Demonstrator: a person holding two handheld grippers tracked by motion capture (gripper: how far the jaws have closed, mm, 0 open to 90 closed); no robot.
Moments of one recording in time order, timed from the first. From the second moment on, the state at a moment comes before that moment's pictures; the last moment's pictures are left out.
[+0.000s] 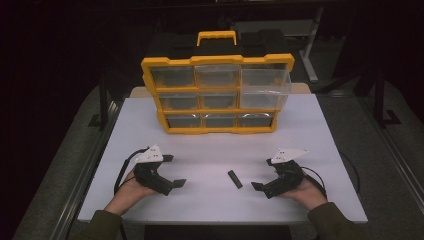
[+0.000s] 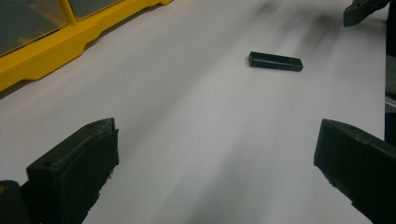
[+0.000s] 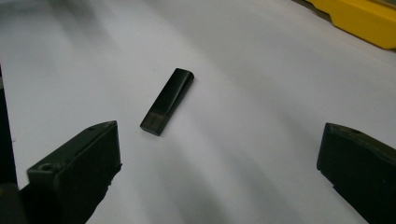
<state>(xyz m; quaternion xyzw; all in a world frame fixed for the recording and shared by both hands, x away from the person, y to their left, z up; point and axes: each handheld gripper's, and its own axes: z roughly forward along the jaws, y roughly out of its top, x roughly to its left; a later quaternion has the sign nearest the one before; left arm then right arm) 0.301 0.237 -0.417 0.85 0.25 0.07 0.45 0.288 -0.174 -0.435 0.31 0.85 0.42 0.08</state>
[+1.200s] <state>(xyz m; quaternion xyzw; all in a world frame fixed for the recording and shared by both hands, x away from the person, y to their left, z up) 0.306 0.212 -0.412 0.85 0.25 0.06 0.47 0.289 -0.173 -0.435 0.31 0.85 0.42 0.07</state>
